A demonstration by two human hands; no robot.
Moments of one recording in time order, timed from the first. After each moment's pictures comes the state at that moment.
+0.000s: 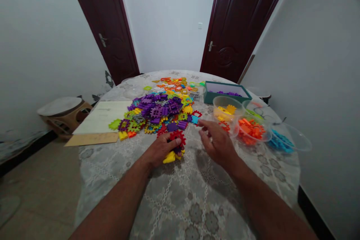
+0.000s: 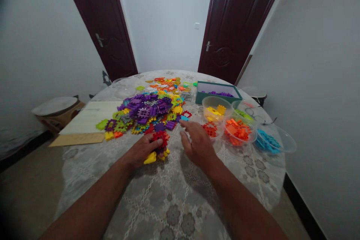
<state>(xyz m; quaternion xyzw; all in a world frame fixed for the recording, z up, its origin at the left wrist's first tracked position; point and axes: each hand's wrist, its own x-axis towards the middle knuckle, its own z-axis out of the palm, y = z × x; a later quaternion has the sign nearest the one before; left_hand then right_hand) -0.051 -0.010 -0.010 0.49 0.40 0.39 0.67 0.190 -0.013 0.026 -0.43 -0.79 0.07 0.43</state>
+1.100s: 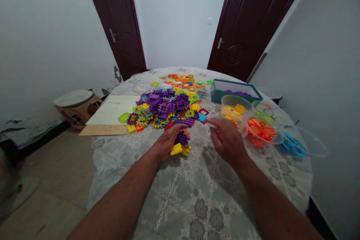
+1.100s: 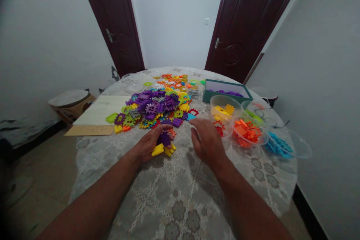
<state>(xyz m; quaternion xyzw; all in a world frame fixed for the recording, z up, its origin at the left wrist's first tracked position) -0.047 -0.013 -0.007 0.42 0.38 0.46 0.68 0.195 -0.011 0.029 -0.42 -0.81 0.00 0.42</state>
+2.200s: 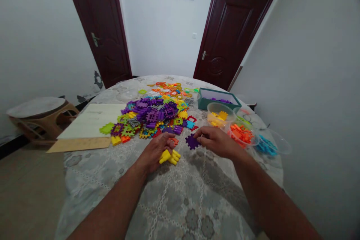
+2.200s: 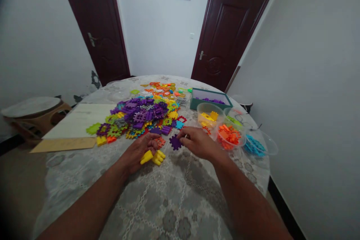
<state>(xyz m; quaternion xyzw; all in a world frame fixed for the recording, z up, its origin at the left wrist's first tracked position) -0.053 -0.005 -0.018 0.42 0.39 0.48 0.66 0.209 0.009 0.066 -0.45 -0.81 0.27 0.25</state>
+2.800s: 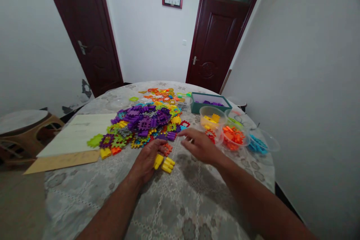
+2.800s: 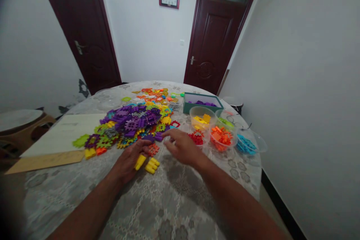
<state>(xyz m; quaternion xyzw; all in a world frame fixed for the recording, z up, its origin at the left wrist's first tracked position) -0.052 -0.001 -0.020 0.42 0.43 0.52 0.61 0.180 0.013 0.045 -0.41 -0.81 0.22 0.35</state>
